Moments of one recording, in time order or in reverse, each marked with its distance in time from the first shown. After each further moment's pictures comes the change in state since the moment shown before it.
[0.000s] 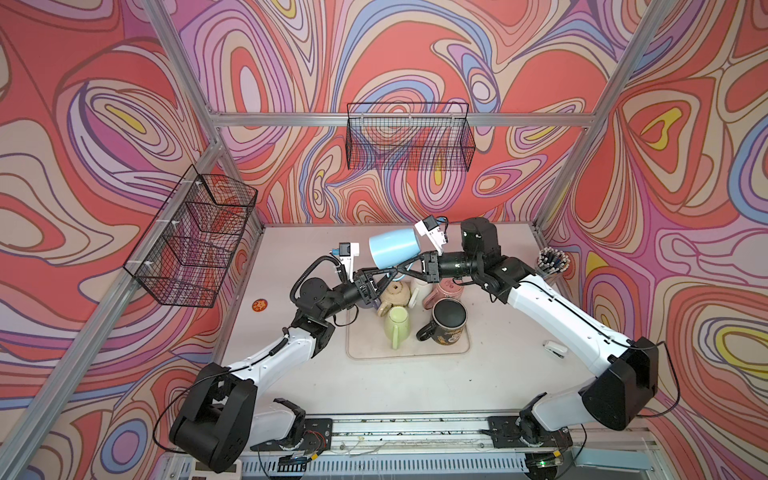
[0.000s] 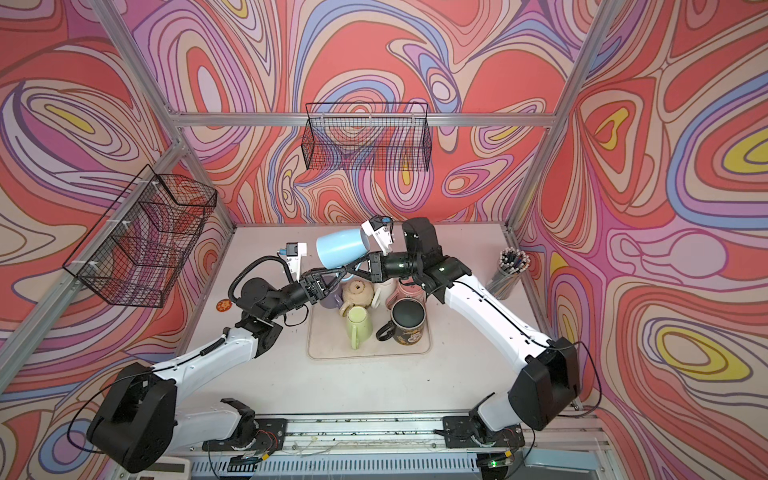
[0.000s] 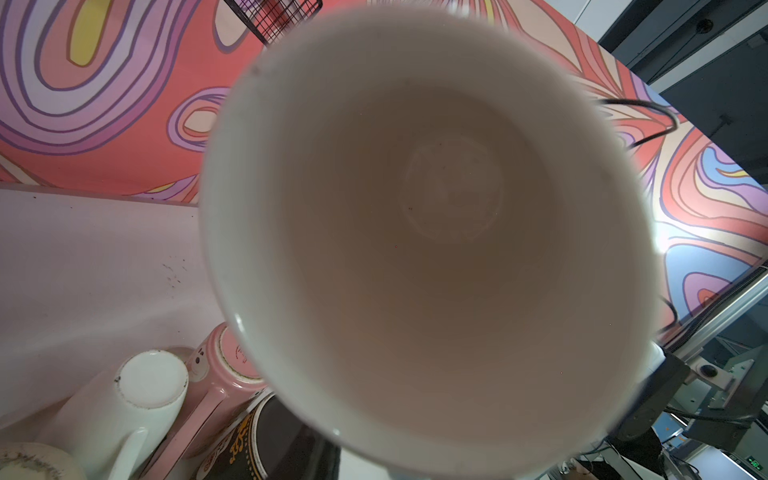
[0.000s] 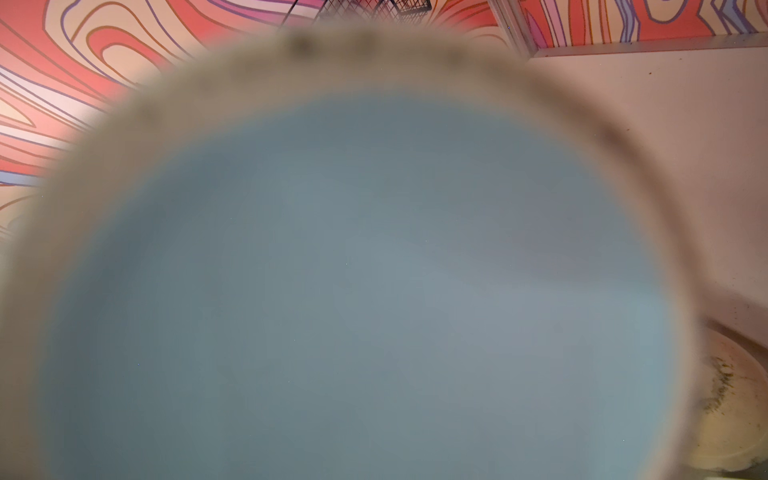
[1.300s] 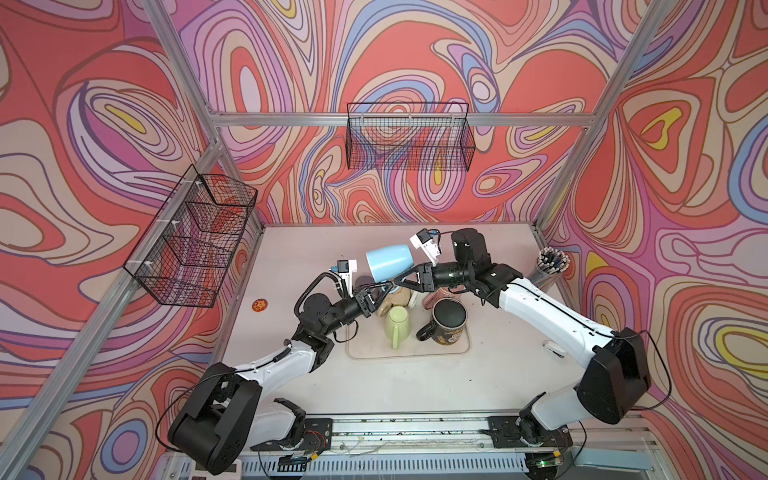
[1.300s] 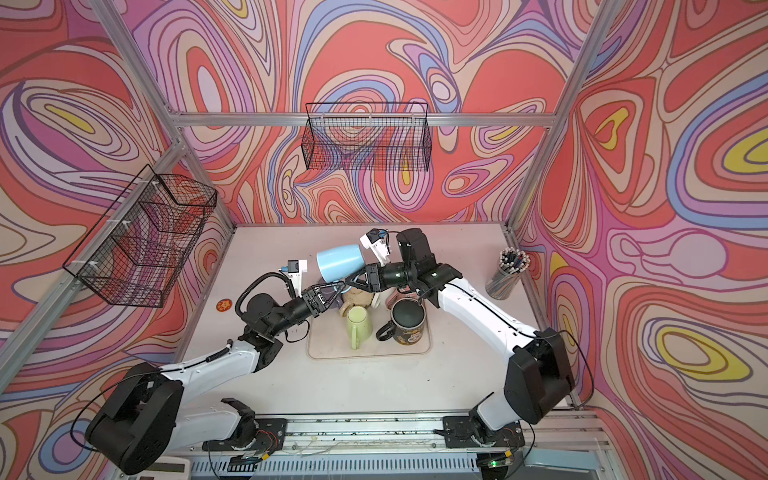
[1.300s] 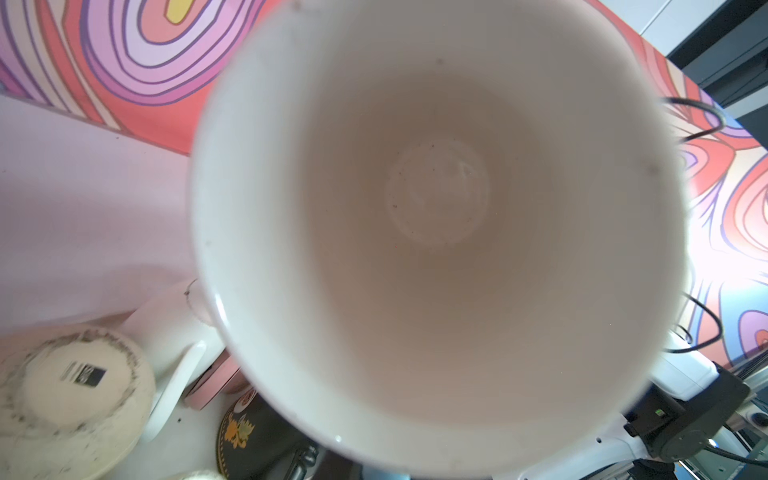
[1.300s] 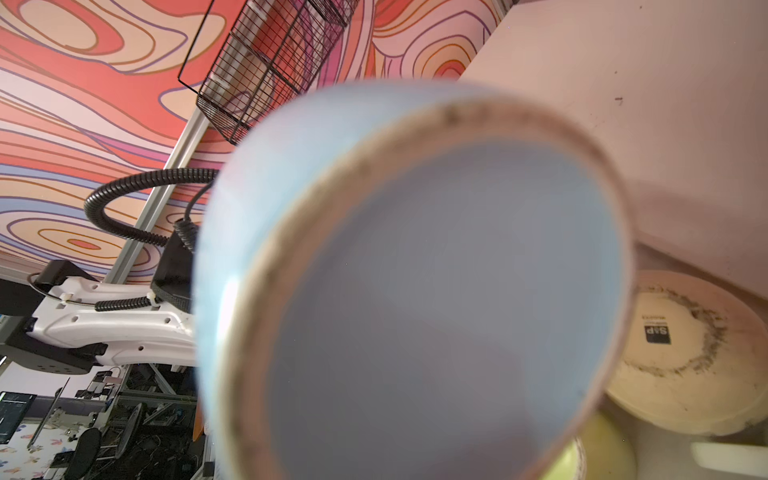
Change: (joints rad) left arm -0.020 -0.017 -0.190 0.056 -0.139 -0.012; right arm 0.002 0.040 -0.107 0.028 0.011 -0.040
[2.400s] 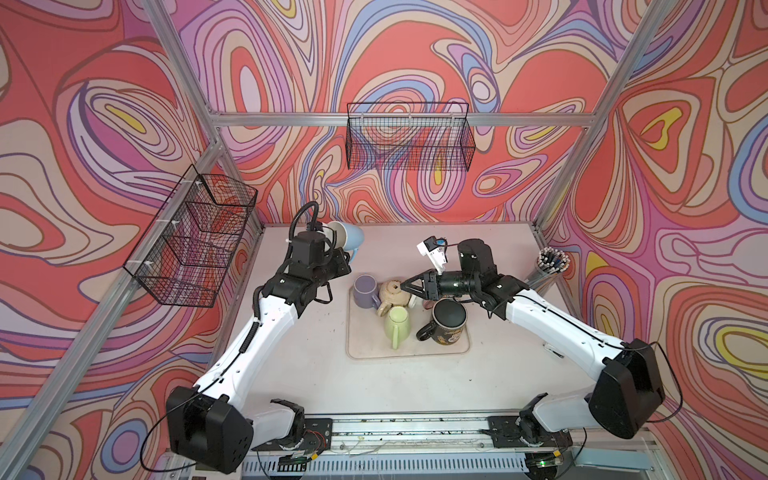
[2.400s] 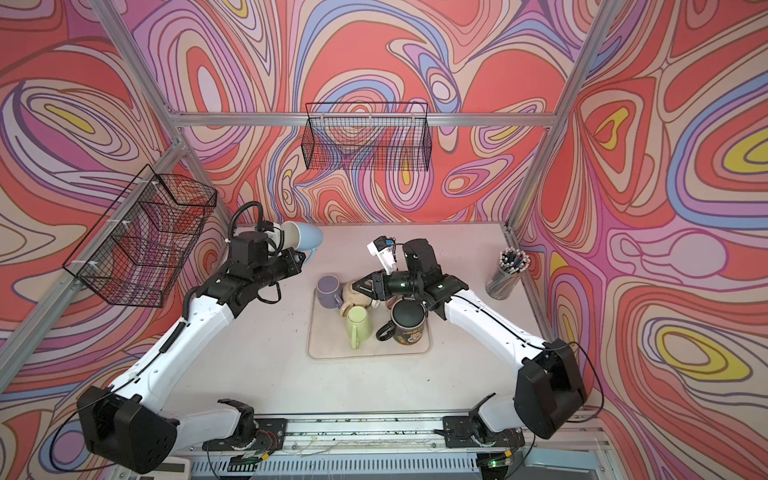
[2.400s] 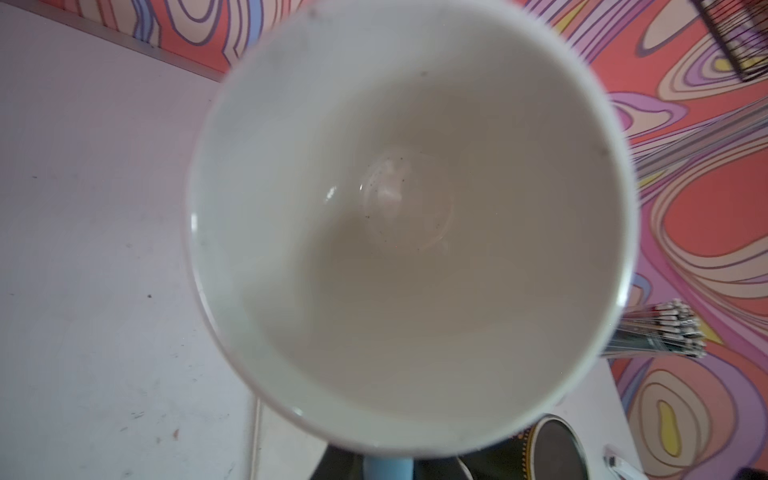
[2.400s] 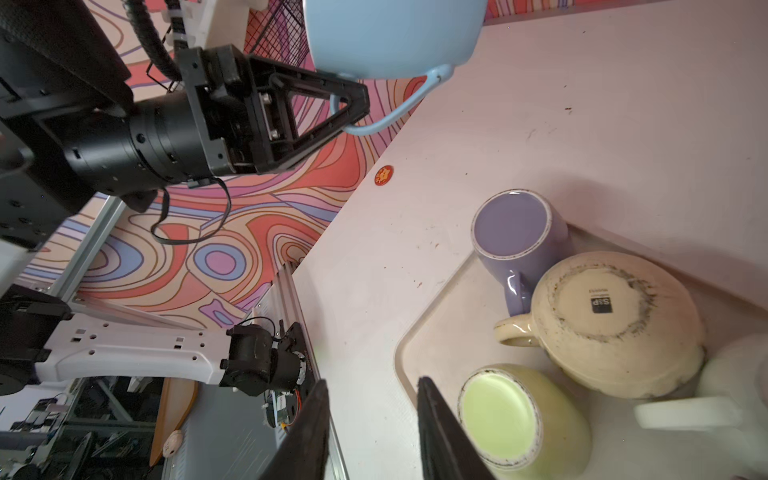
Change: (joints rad) left arm 0.167 0.037 0.794 -1.484 -0.486 0.438; right arm -0.002 -0.102 -0.140 0.069 0.115 -0.025
